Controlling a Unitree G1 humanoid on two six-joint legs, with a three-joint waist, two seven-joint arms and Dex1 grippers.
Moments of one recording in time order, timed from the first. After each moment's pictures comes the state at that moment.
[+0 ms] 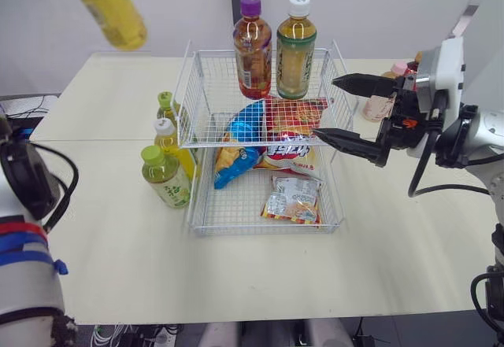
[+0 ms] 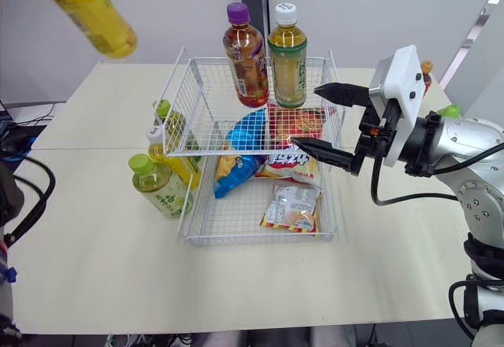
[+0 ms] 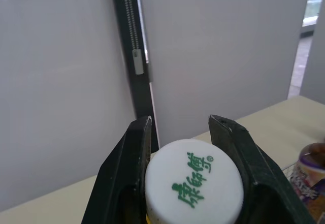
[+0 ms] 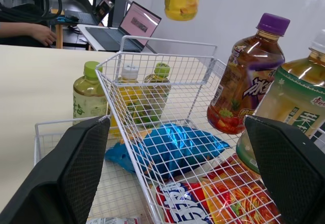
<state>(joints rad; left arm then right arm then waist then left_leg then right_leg) -1.65 0.90 0.07 0.74 -0.27 0.73 -0.85 -0.67 -0.81 -0.14 -0.50 0.77 0.73 0.77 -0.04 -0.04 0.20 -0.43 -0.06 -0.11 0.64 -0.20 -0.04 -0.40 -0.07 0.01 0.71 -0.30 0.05</state>
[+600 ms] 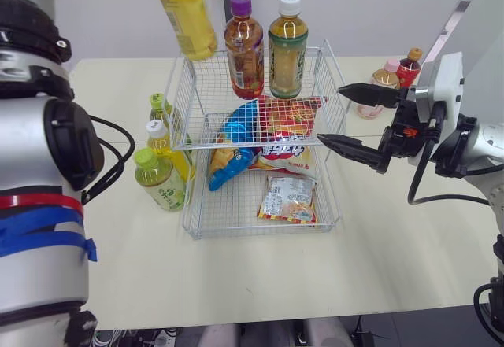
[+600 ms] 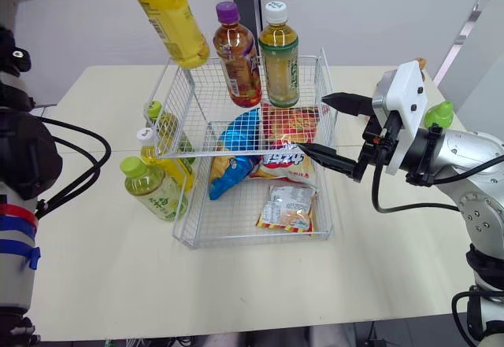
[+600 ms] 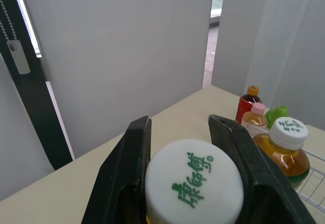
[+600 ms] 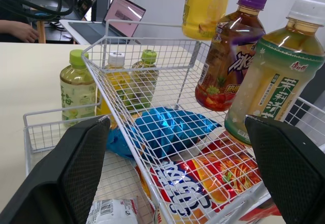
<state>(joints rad) -1.78 0.69 0.03 1.02 -0.19 0.67 -1.00 -0.60 -0.81 -0.16 -0.54 0.77 0.72 0.72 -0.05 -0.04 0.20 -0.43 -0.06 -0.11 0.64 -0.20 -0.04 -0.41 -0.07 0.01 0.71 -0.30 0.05</state>
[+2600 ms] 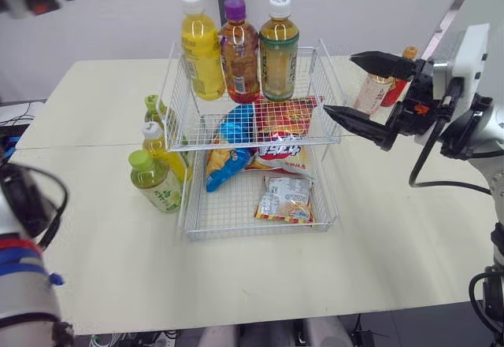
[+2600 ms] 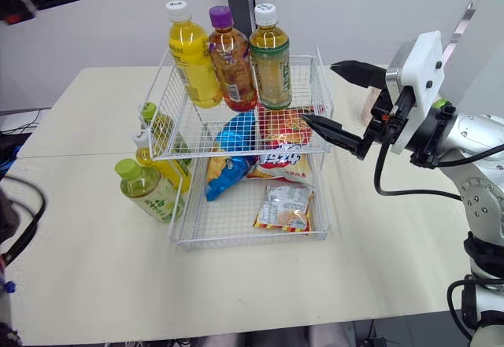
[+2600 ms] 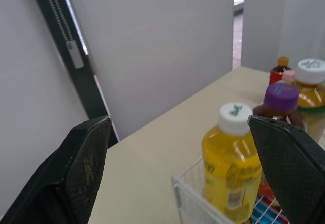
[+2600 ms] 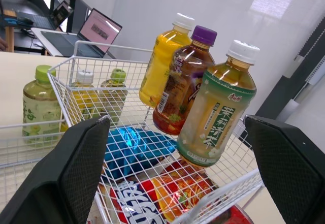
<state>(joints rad) -1.30 1.09 0.20 0.48 -0.27 0.76 -1.11 -0.68 -0.79 -0.14 -0.44 0.69 0.59 0.77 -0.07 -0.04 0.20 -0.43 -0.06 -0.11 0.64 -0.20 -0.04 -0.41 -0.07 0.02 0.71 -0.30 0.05</state>
